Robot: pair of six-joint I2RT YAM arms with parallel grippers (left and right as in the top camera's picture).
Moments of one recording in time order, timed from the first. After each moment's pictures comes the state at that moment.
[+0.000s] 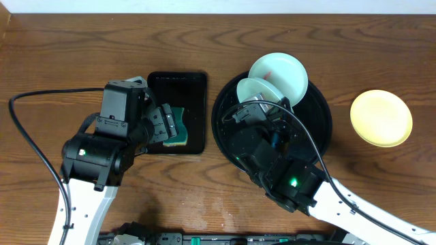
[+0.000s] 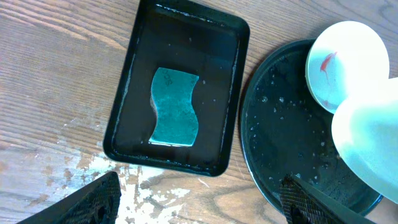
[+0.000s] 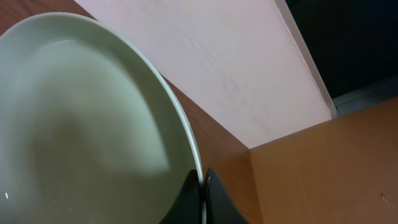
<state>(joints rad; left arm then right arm) -0.24 1.10 1.25 -1.10 -0.01 -0.47 0.97 1.27 0.94 -0.31 1.19 -0.30</state>
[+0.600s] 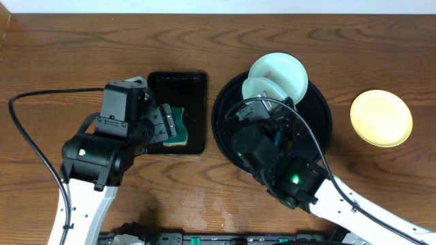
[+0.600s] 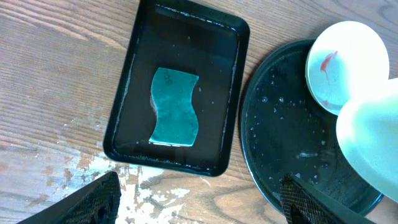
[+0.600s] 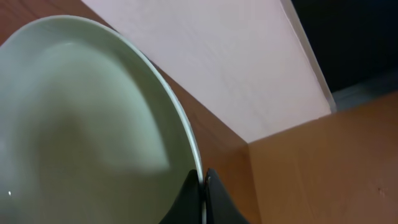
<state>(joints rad) -0.24 1.10 1.25 -1.10 -0.01 -0.47 0.94 1.27 0.94 -0.36 1.18 -0.28</state>
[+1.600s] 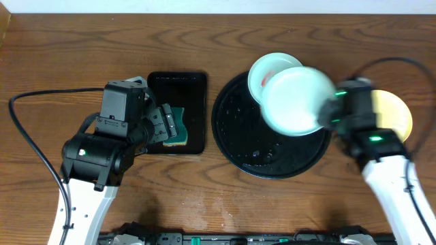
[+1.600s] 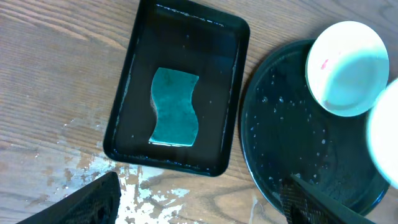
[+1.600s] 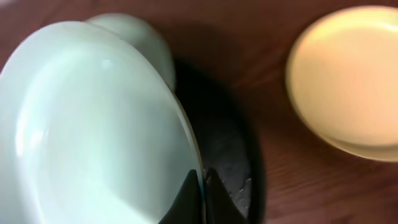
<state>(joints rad) -0.24 1.10 1.25 -1.10 -0.01 -0.47 0.06 1.20 0.94 -0.62 0.10 0.49</state>
